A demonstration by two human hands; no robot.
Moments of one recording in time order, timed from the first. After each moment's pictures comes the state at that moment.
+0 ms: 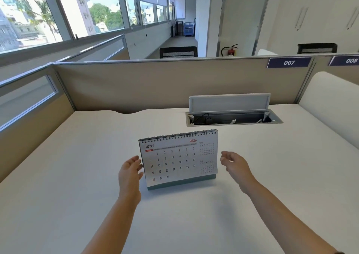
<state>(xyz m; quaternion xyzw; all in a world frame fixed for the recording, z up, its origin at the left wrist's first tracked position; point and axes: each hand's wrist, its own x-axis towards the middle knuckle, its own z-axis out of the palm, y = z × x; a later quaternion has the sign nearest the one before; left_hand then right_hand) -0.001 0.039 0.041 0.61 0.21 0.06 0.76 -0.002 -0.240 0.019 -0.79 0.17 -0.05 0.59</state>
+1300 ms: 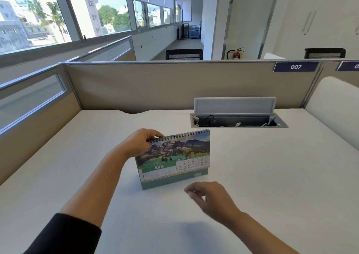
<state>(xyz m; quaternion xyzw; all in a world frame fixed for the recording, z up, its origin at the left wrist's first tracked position) 0.059 0.059 0.118 0.94 -0.13 -0.09 0.31 -0.065 -0.162 0.023 -0.92 -0.16 -0.07 0.35</state>
